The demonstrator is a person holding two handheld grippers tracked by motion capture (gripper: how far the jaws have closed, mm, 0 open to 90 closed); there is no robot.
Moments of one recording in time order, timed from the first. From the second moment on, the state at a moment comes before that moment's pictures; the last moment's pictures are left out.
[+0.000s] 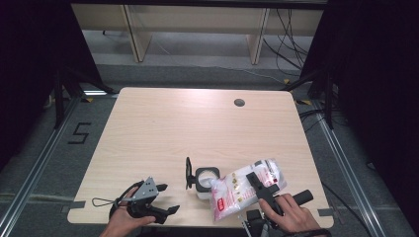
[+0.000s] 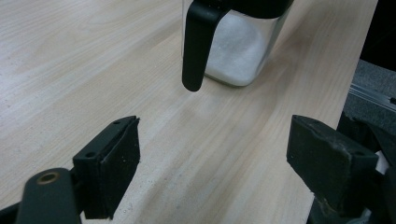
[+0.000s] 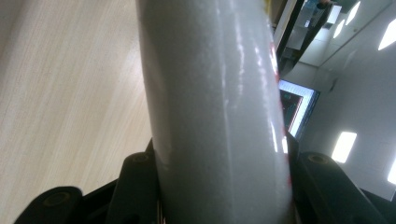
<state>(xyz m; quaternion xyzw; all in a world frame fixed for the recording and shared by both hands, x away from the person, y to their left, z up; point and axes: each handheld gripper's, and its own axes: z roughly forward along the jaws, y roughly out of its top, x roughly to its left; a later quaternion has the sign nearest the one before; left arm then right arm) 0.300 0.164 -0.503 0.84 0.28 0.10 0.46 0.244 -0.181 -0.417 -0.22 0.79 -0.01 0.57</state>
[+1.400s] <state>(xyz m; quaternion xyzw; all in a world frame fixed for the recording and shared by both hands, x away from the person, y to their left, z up) 0.300 0.164 -0.503 0.84 0.27 0.10 0.46 0.243 -0.178 -0.411 -0.23 0.78 -0.03 0.58</state>
